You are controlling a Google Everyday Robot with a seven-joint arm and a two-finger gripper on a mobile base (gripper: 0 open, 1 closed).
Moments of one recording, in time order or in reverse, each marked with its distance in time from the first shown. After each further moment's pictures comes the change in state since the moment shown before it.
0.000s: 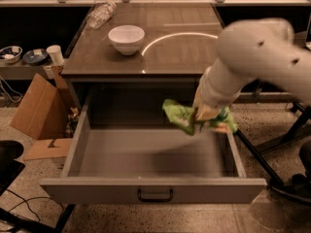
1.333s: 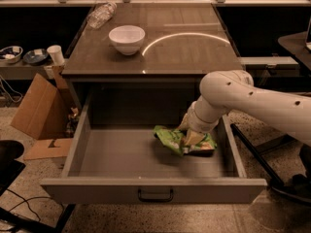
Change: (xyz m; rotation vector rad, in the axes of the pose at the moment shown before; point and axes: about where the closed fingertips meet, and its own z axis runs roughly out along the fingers) arm 0.014 0.019 0.137 -0.110 -0.078 -0.010
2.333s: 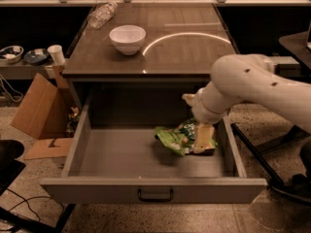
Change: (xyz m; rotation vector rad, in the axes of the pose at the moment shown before) arm -0.015 -0.004 -0.074 0.101 -0.011 -0.008
